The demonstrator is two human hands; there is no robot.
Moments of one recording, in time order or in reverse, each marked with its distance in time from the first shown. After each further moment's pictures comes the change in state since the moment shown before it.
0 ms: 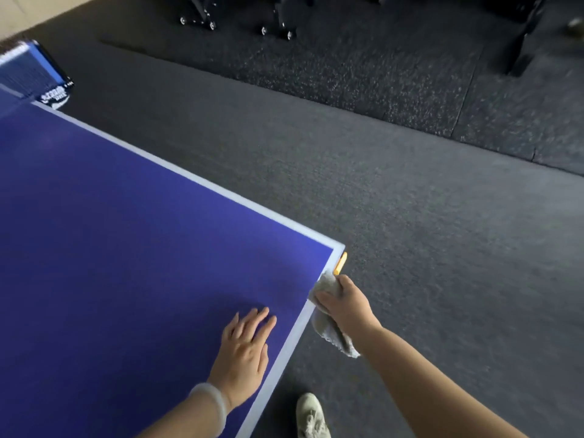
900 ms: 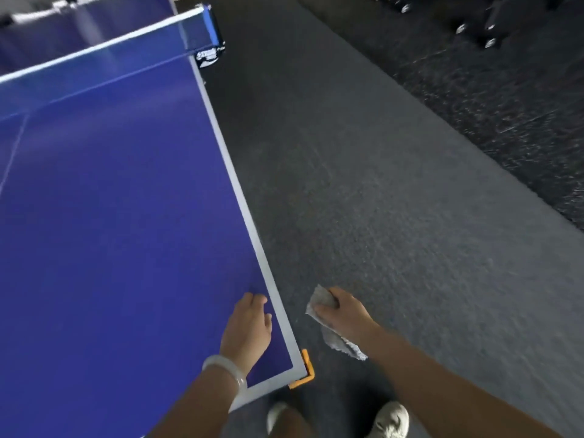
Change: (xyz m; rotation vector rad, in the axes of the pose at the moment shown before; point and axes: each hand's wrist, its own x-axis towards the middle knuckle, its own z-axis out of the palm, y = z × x) left_hand 0.249 0.065 -0.059 -0.312 0.063 -1.050; right_hand 0.279 -0.125 -0.063 -0.666 -0.766 -0.282
